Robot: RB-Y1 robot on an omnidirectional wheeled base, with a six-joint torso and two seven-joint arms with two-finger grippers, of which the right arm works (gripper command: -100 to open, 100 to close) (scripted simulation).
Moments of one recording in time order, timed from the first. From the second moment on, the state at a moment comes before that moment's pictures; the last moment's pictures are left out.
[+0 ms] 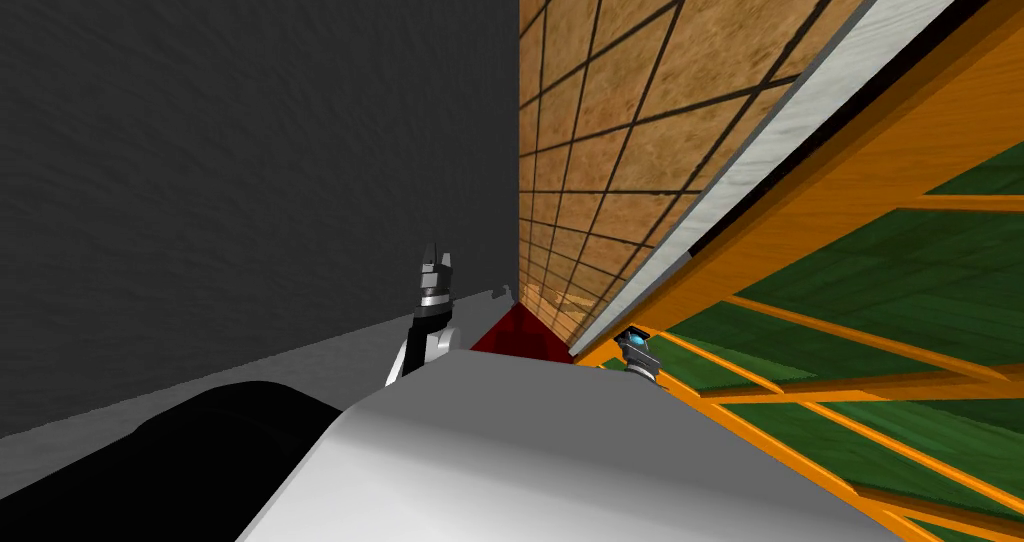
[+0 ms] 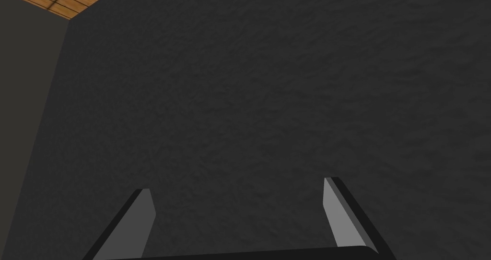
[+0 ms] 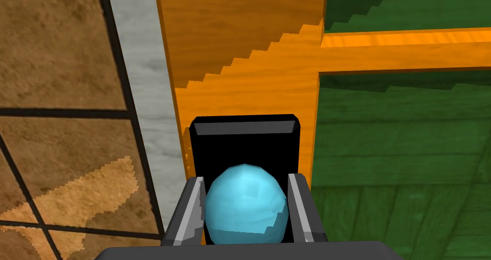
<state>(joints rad) 0.17 -0.31 0.00 -0.78 -0.72 -0.91 -1.43</state>
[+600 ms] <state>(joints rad) 0.18 -0.33 0.04 -0.79 -0.70 -0.91 -1.45</state>
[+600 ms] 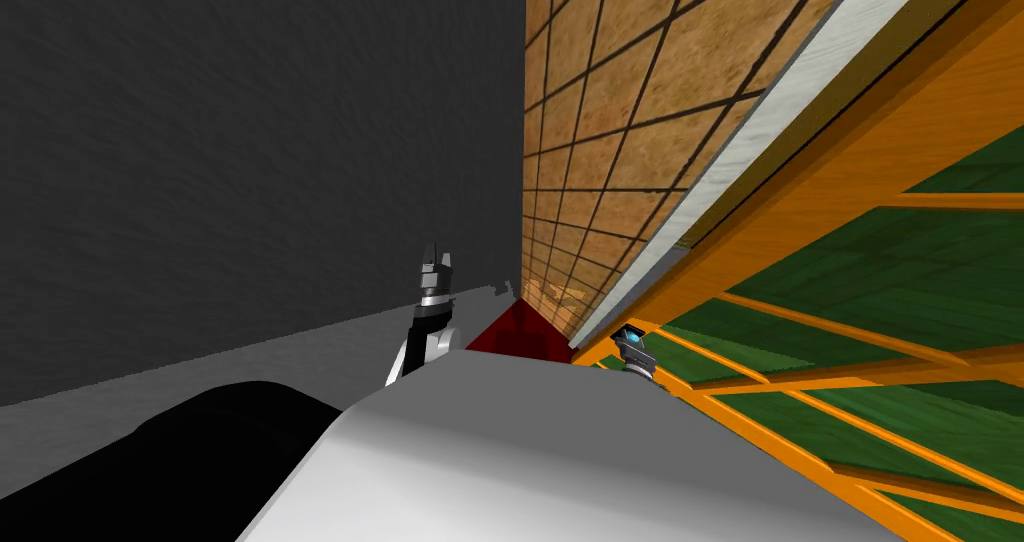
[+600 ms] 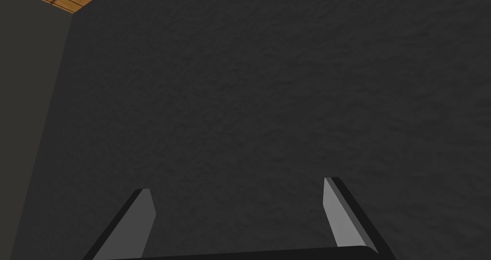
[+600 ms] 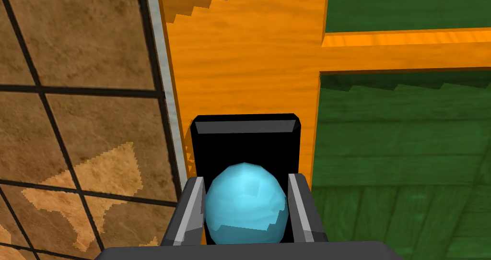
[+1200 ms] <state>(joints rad) 0.20 -0.35 0.12 -0.82 -0.66 -0.92 -1.50</state>
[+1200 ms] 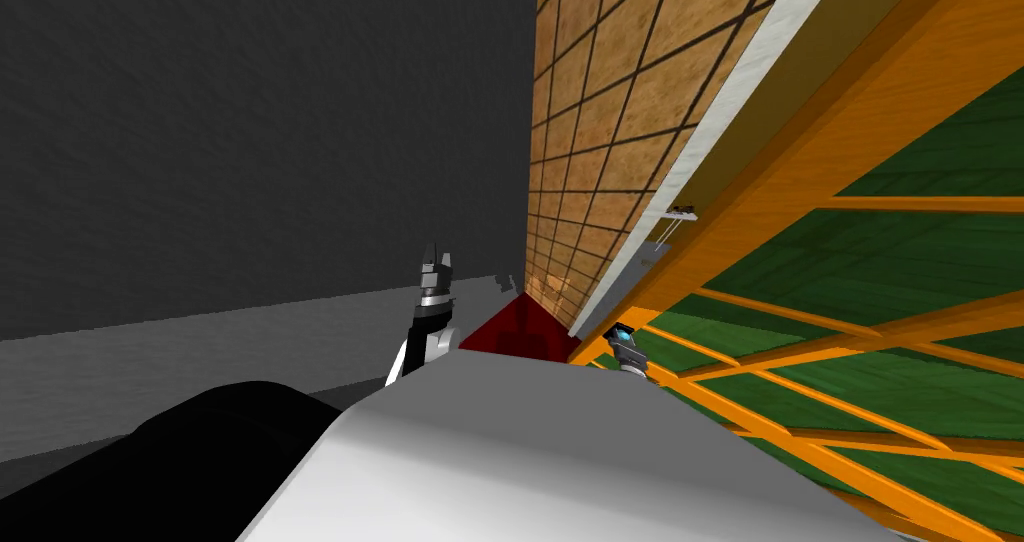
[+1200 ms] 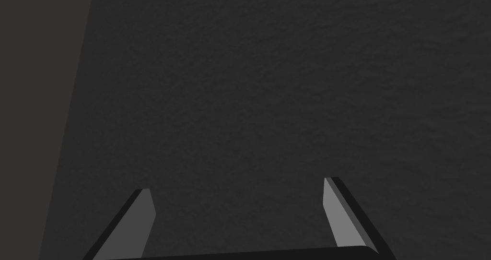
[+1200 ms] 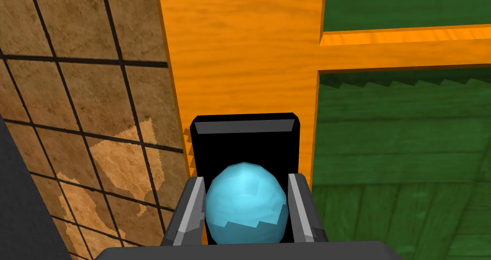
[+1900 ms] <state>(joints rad) 0.24 -0.38 0.21 -0.87 -0.60 -0.94 -1.55</state>
